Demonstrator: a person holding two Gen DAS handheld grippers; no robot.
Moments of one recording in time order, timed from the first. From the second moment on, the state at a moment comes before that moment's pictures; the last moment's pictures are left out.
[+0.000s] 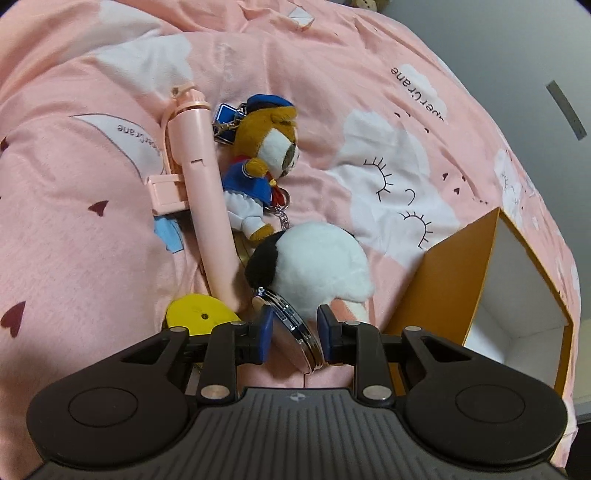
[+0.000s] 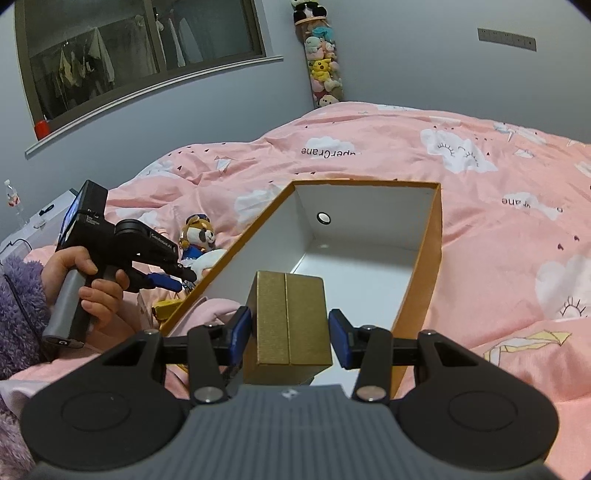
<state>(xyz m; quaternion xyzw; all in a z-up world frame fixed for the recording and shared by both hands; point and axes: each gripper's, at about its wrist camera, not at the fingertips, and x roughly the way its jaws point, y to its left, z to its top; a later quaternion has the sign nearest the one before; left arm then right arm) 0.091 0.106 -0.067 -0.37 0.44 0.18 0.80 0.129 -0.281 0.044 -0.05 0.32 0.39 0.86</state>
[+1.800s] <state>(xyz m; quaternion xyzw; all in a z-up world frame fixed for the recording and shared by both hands) 0.117 0.122 -0.079 -0.35 0.57 0.03 0.74 0.109 -0.239 0.059 -0.10 0.34 0.36 0.86</state>
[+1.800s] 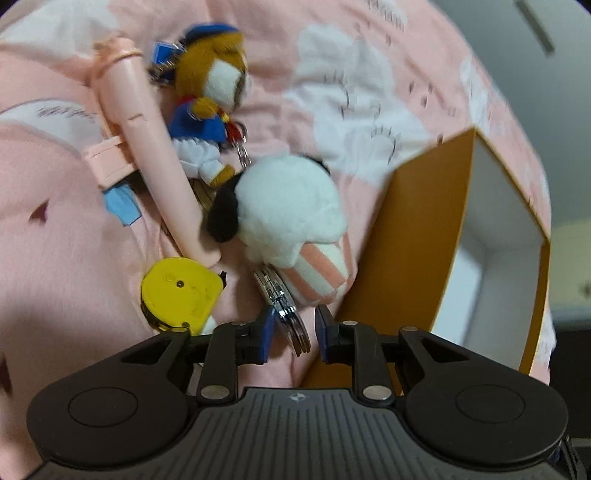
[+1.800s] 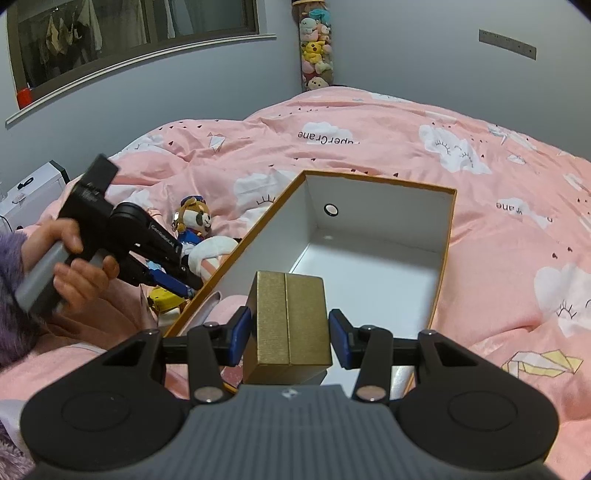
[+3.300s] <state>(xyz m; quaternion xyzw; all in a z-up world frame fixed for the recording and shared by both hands) 0.071 0.072 0.032 -0.25 0.46 -0.07 0.85 0.137 -0.215 0.013 -0.12 0.48 0.17 0.85</state>
